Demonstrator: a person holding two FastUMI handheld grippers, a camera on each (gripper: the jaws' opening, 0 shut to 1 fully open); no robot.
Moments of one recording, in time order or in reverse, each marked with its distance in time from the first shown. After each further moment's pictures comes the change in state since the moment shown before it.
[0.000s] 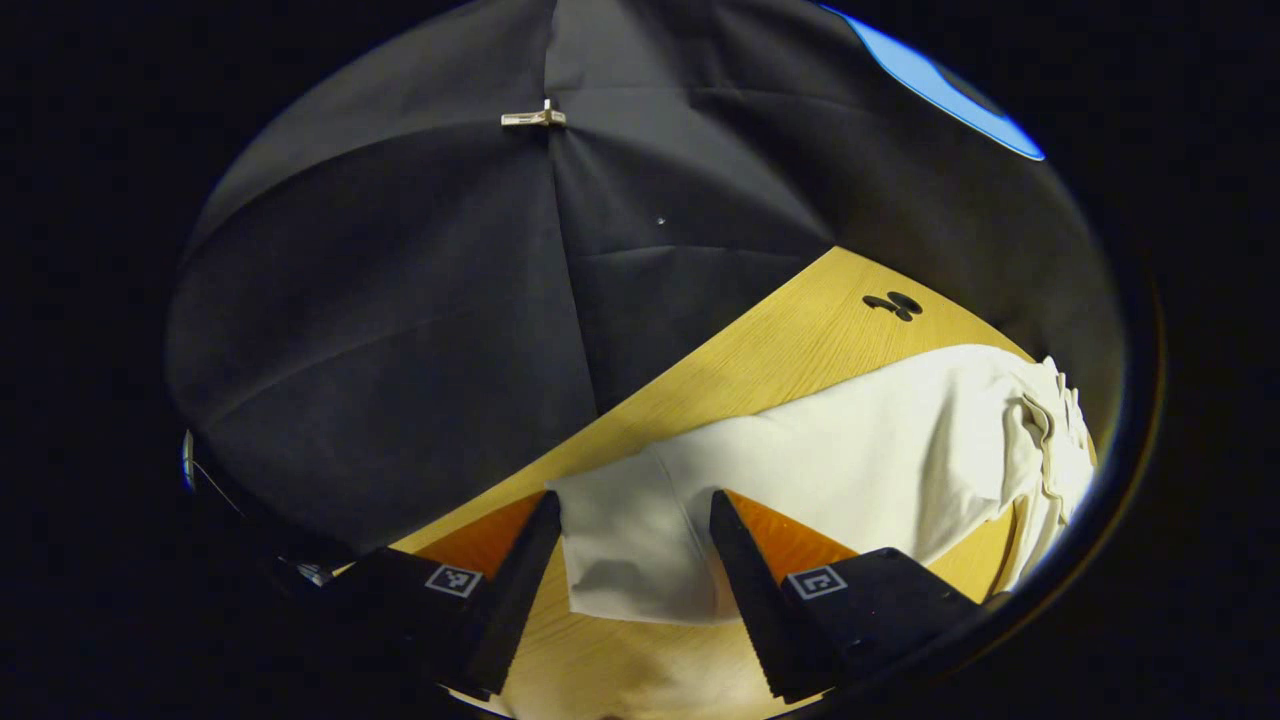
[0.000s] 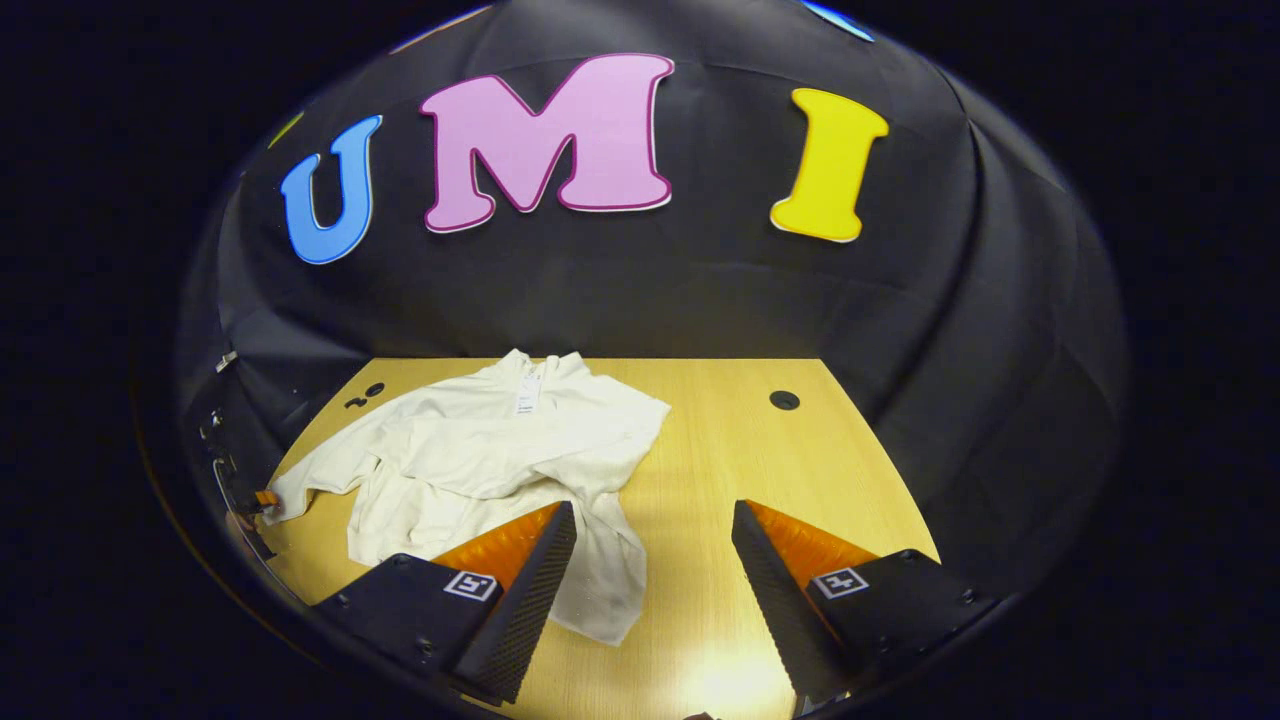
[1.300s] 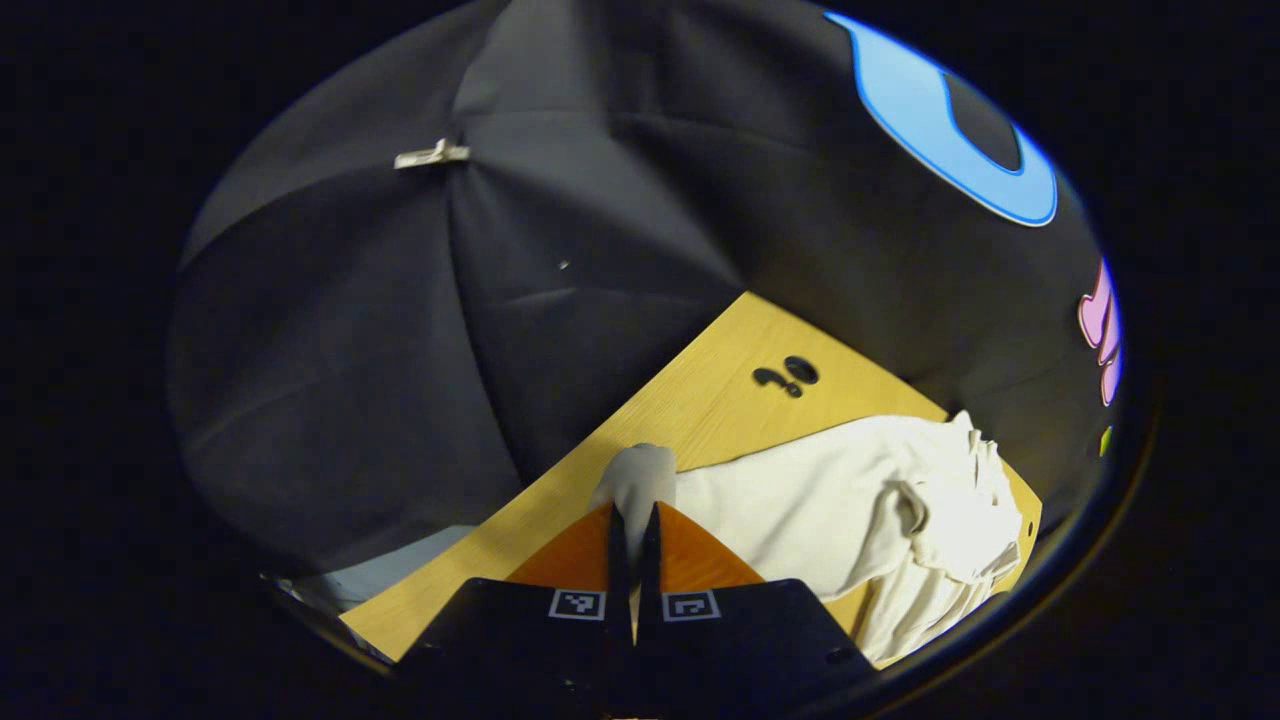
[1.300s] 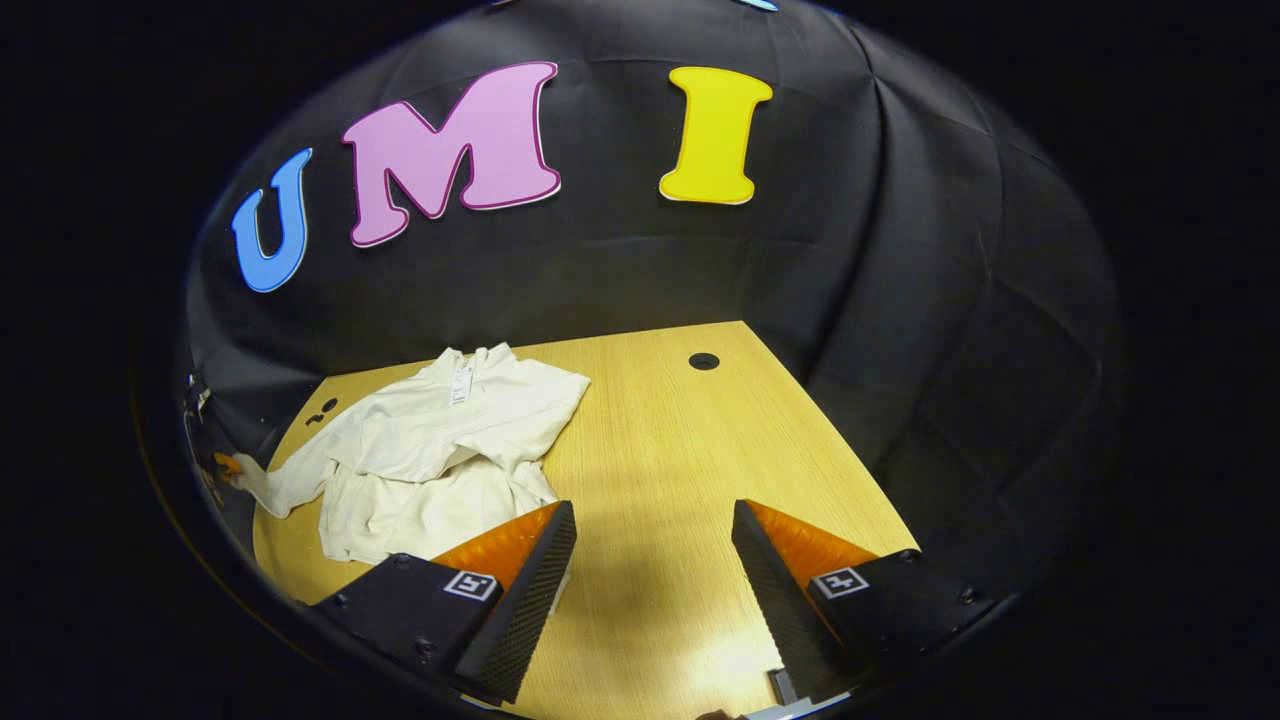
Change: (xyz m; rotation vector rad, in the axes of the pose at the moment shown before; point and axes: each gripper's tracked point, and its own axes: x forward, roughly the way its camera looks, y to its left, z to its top) left arm -0.042 -0.105 0.128 0.030 -0.016 -0.259; right arm -0.027 -0.076 -0.033 0.105 0.031 -0.127
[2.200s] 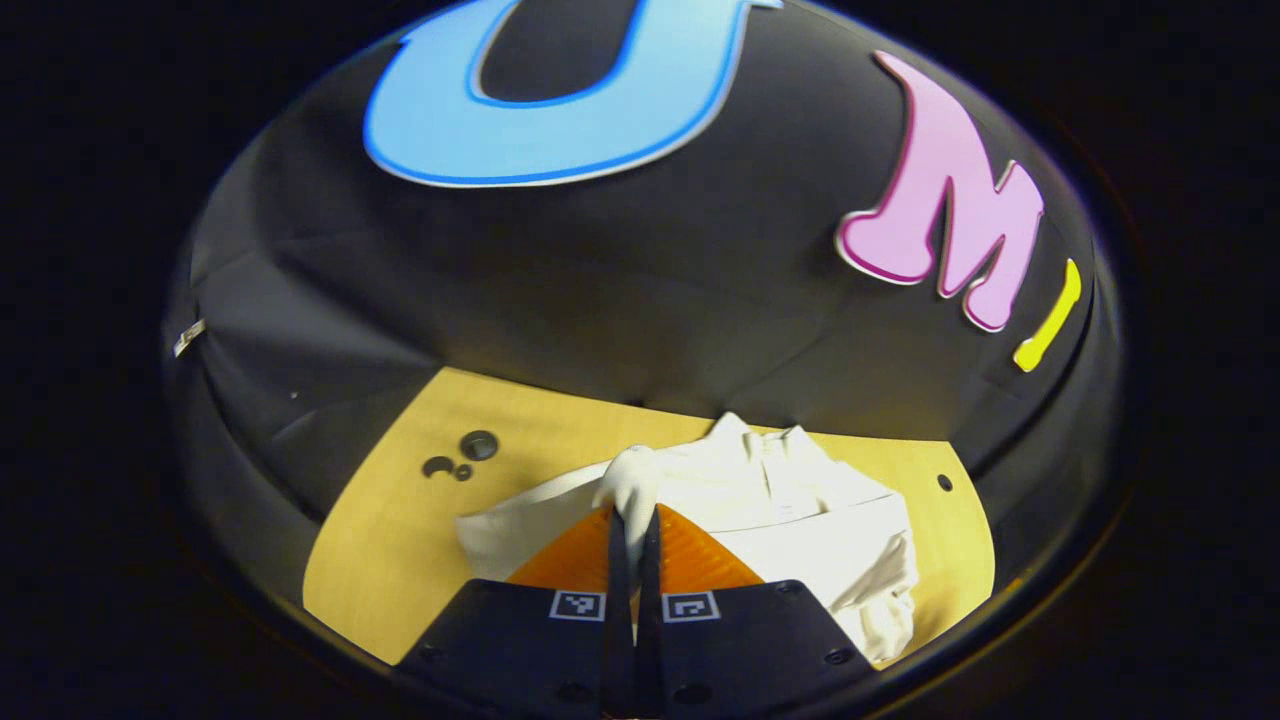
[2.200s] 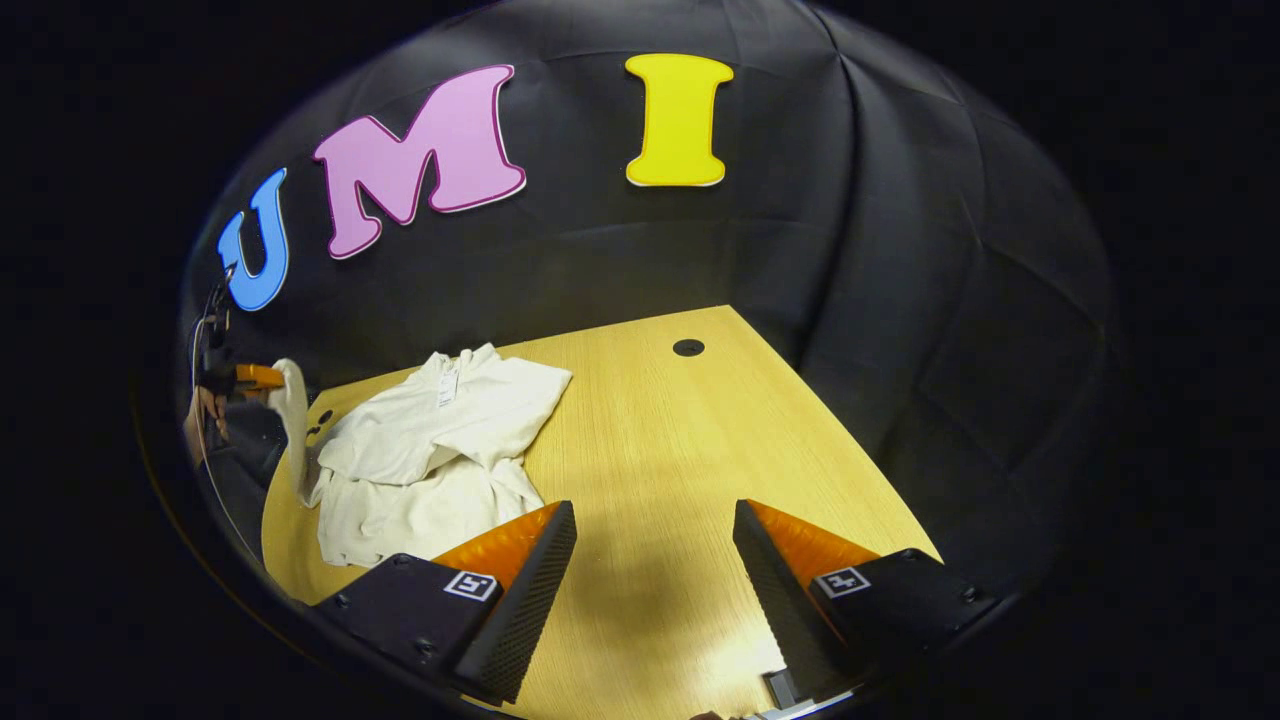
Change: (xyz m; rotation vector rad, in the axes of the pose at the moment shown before) left arm -0.028 -0.345 0.013 0.329 -0.038 -0.427; right arm 0.015 -0.020 -0.021 0.058 0.036 0.015
